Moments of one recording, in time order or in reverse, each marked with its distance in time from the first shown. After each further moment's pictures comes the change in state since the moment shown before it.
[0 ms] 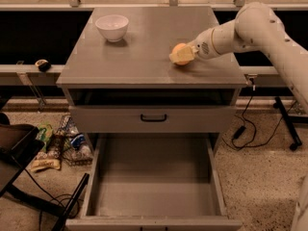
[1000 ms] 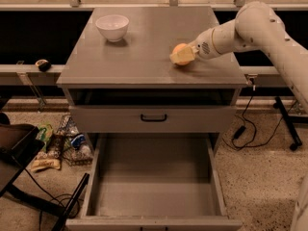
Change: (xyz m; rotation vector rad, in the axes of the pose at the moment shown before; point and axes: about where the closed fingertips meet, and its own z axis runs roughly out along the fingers) arm -0.003 0.000 -0.002 -0.002 0.000 0.002
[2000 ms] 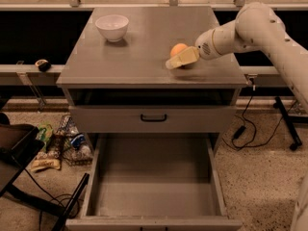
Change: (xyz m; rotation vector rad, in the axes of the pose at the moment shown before) arm 0.000 0.000 0.000 0.000 0.000 0.000
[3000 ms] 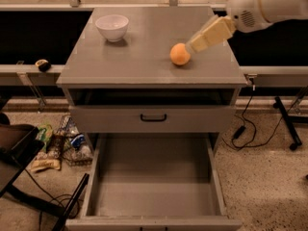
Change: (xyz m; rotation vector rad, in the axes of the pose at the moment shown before) arm -0.077 0.091 -0.177 0.107 -0.079 -0.376
